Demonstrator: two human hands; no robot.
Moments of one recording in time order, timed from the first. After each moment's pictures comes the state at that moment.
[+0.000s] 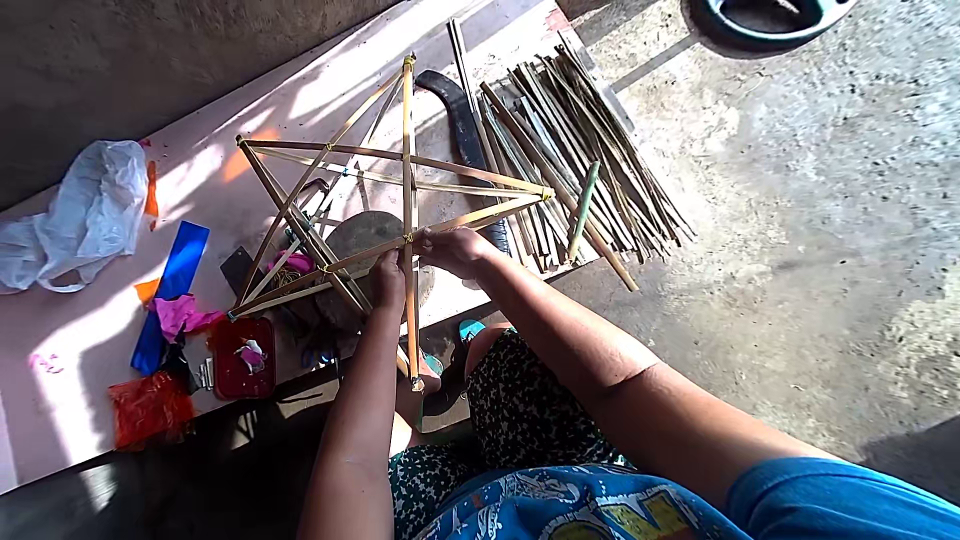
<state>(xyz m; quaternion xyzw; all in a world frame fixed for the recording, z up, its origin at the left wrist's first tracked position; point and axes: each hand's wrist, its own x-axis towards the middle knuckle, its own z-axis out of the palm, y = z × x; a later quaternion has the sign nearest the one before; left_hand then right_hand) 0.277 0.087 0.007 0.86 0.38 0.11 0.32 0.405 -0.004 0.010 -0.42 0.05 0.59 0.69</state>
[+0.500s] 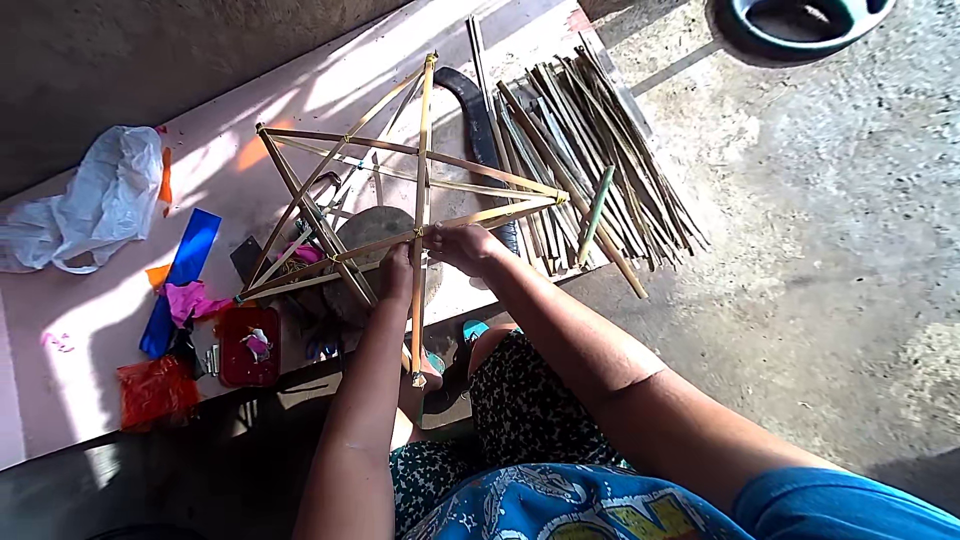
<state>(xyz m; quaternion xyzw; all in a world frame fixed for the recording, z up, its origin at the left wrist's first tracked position) 0.279 0.090 0.007 0.86 0.37 0.08 0.33 0.405 0.000 0.016 -0.44 0.08 0.58 0.68</state>
